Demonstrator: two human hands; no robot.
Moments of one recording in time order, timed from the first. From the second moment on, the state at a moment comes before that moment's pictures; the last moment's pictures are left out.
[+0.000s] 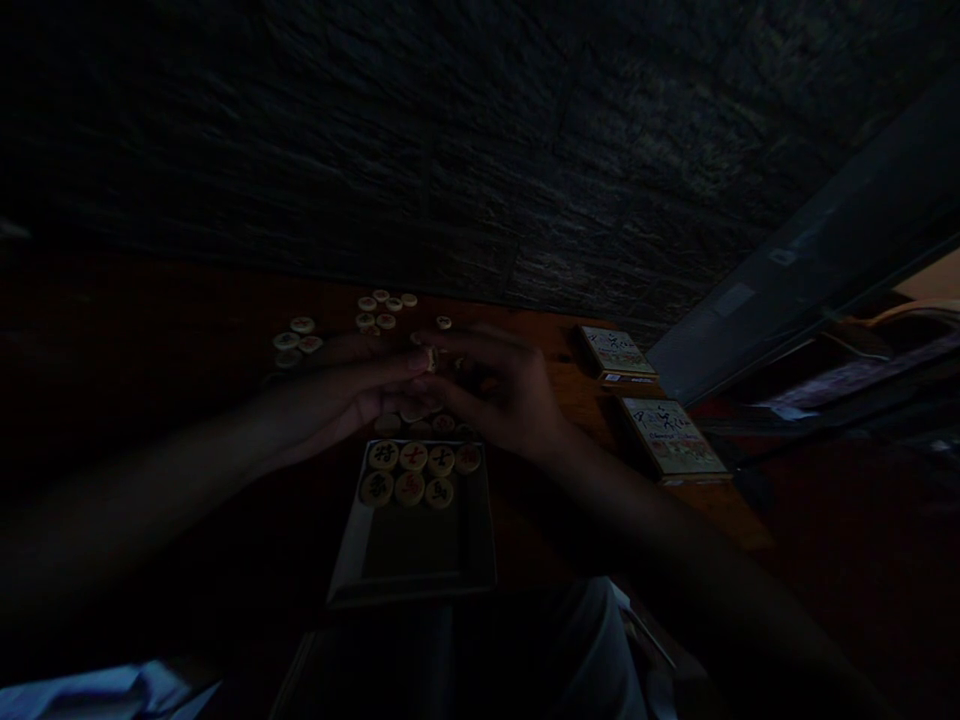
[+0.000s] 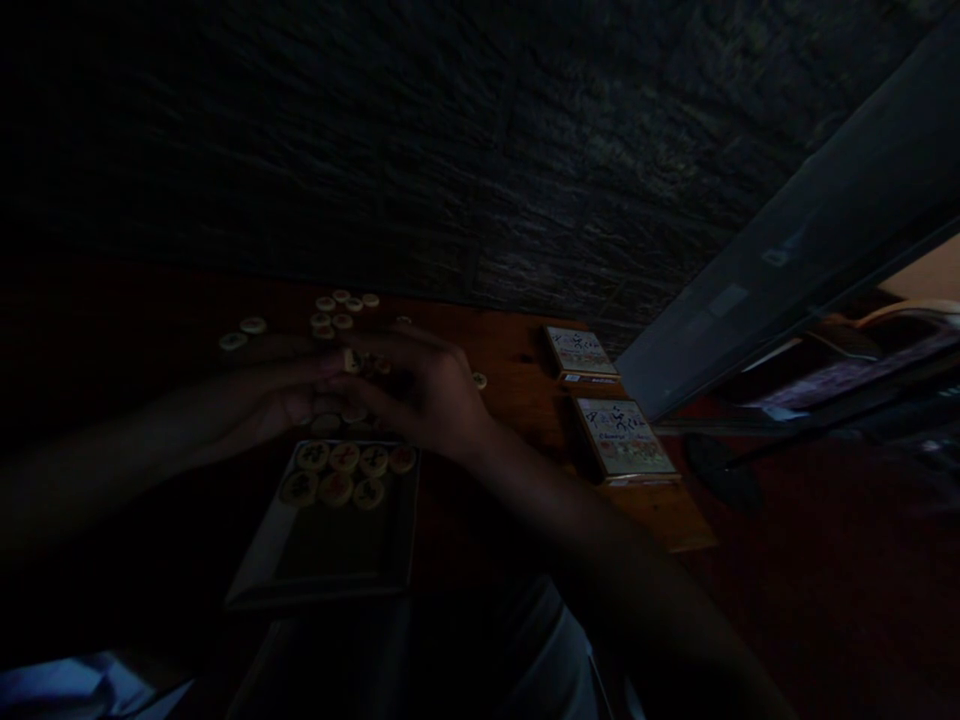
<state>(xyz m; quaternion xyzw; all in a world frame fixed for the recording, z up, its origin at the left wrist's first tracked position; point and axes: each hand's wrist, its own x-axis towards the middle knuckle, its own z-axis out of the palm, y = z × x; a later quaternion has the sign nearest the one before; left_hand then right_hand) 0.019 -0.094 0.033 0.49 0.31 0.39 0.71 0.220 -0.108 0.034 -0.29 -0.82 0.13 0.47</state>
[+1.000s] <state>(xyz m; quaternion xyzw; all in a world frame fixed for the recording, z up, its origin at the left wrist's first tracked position) 0.018 -0.096 0.035 0.49 0.30 0.39 0.72 0.220 -0.109 0.034 -0.30 -0.82 0.14 0.46</state>
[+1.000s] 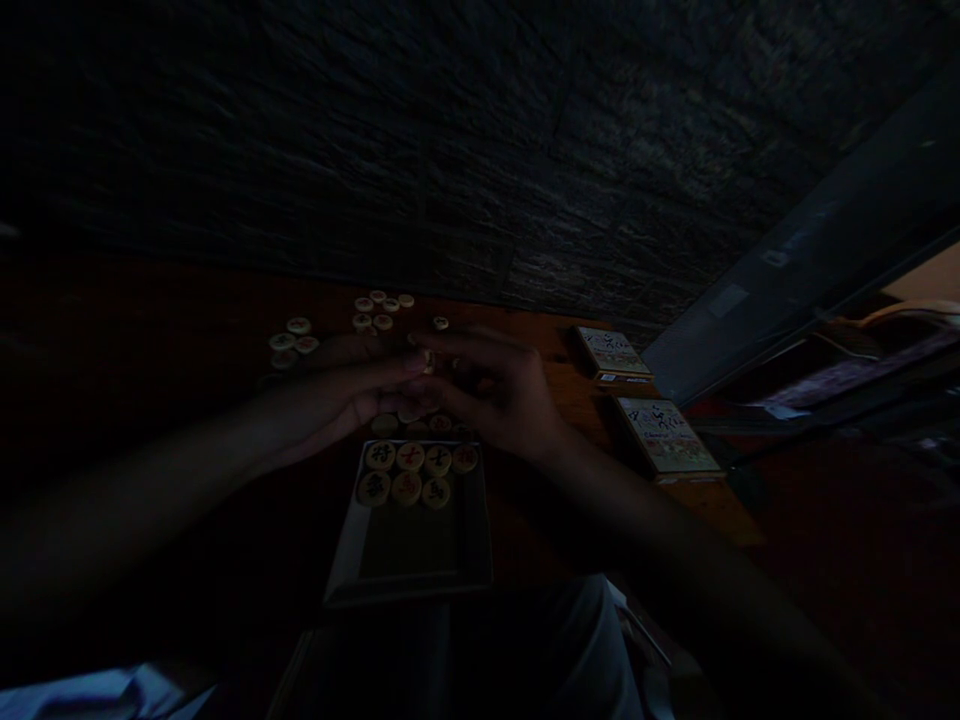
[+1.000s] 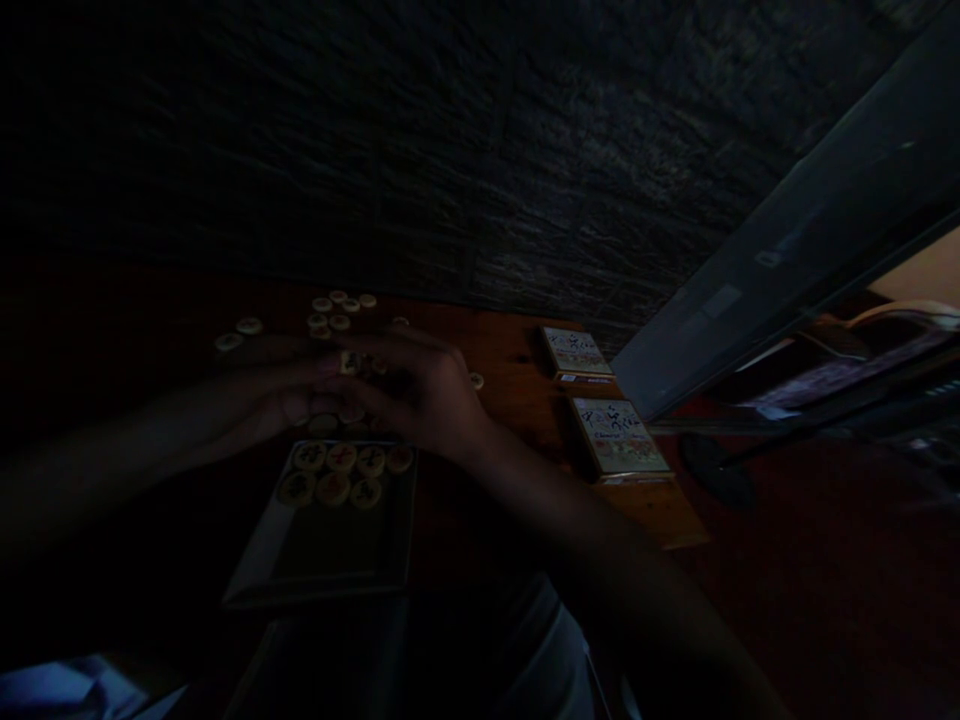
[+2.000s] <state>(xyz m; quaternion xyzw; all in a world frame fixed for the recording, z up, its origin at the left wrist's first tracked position) 0.019 -0.093 0.030 0.50 0.28 0.39 0.72 0.220 -0.108 0.034 -0.28 -0.83 0.13 0.47</state>
